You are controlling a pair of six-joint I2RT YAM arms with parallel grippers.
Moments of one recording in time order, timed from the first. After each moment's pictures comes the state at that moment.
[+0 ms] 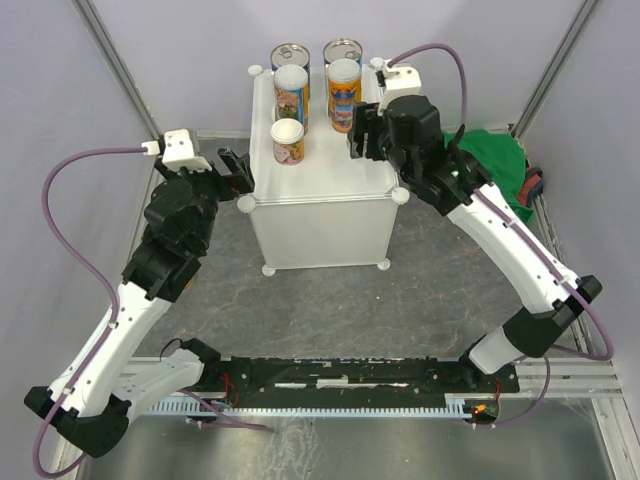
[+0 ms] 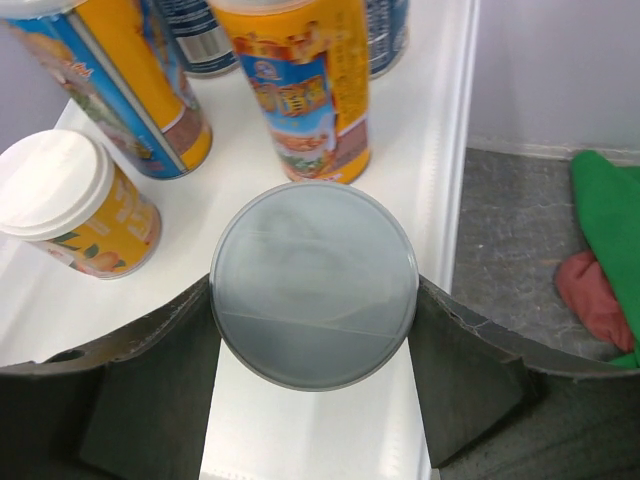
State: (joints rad) left arm -0.53 0.91 1.15 -0.19 -0.49 -0.22; right arm 0.67 1.52 1.83 -0.57 0.40 0.23
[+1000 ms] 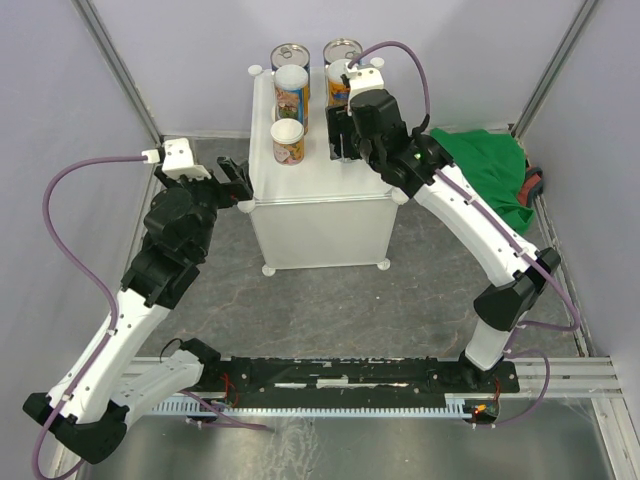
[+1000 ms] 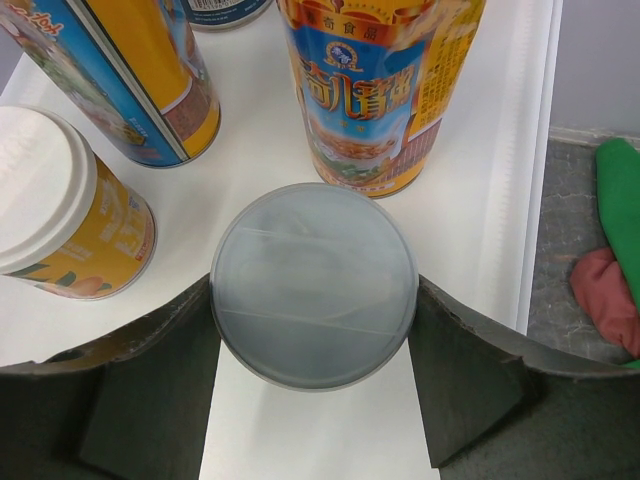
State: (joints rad) left arm -0.53 0.87 1.09 -0.18 -0.49 -0.22; right arm 0.72 1.75 2.03 -0.67 0.40 0.20
